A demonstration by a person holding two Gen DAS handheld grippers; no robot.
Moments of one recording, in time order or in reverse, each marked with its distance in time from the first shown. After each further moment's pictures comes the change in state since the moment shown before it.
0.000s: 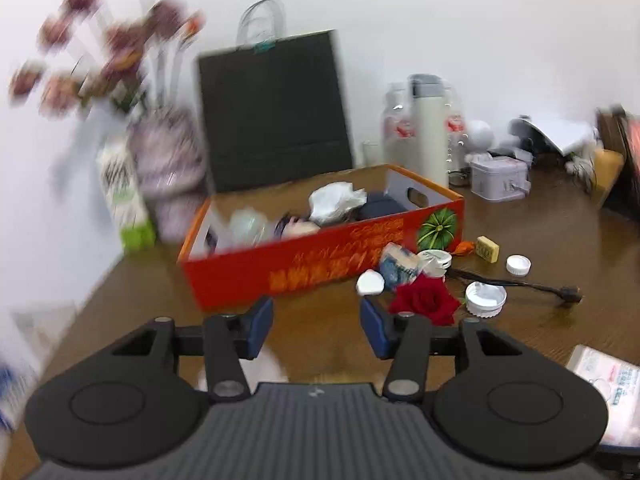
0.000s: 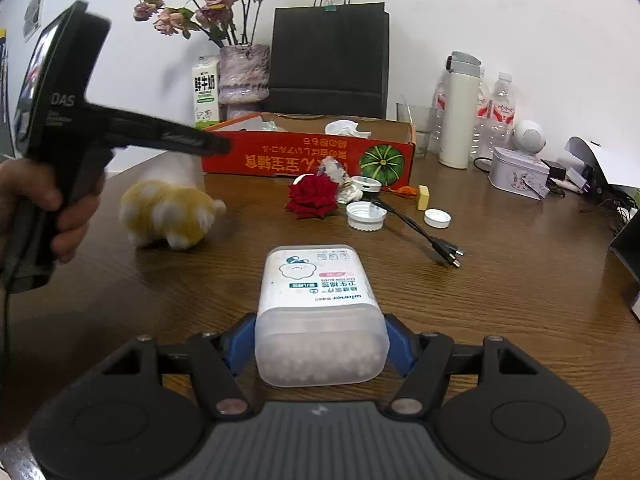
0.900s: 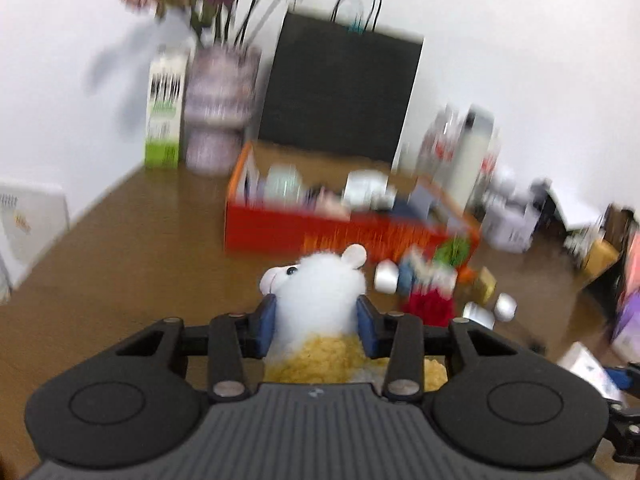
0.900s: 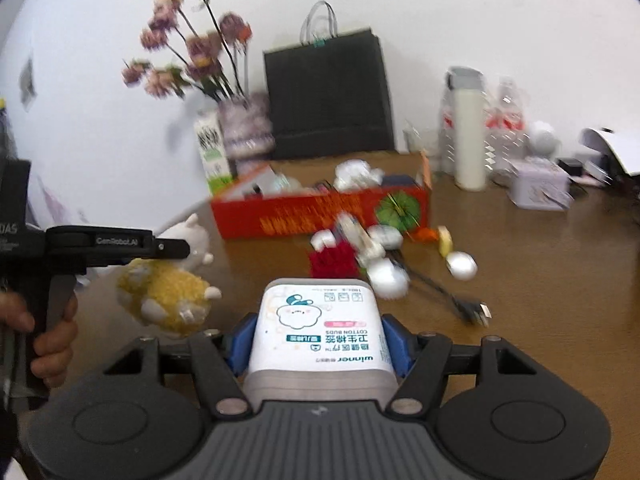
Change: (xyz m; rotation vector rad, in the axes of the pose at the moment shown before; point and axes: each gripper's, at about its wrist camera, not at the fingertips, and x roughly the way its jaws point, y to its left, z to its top) left arm -0.014 0.071 0.011 -0.287 0.067 -0.055; right arm 0.009 -0.020 0.064 0.147 -0.077 0.135
